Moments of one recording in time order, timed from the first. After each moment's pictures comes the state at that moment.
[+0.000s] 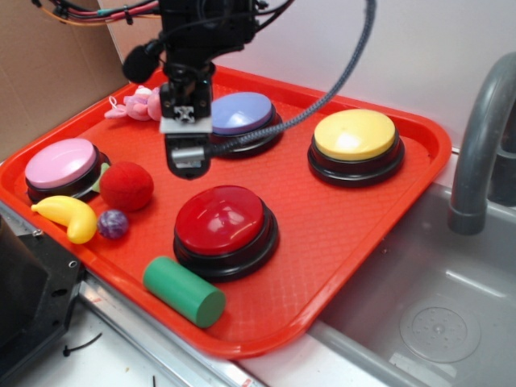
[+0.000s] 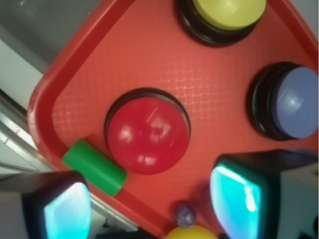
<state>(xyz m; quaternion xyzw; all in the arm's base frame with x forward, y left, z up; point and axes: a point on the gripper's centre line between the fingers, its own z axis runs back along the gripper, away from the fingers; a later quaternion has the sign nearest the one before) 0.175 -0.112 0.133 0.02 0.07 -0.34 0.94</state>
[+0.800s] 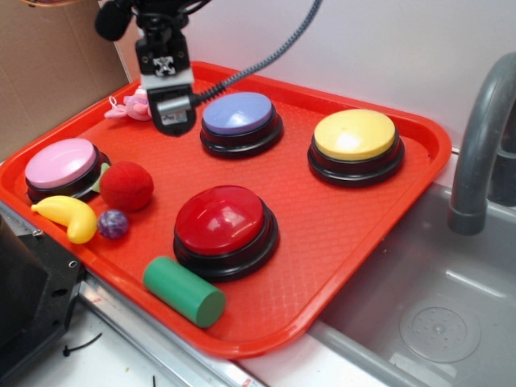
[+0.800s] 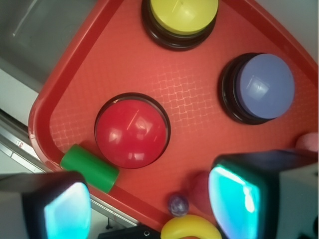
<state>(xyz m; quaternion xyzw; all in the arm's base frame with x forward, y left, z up) 0.181 -0.090 0.154 0.02 0.02 -0.28 0.96</state>
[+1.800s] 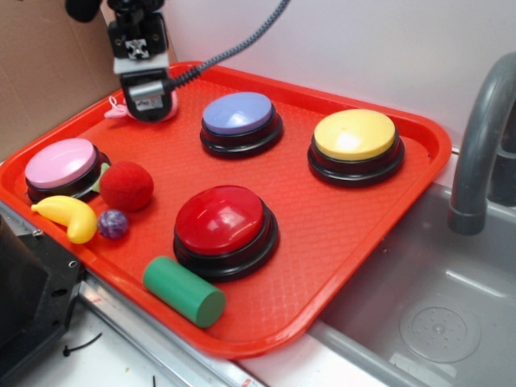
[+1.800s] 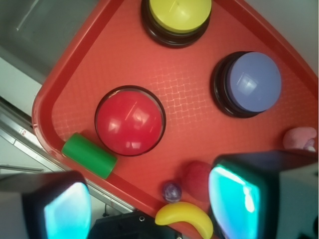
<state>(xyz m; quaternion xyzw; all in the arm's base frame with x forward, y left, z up) 0.171 -0.088 0.168 0.03 0.02 -0.30 0.95</state>
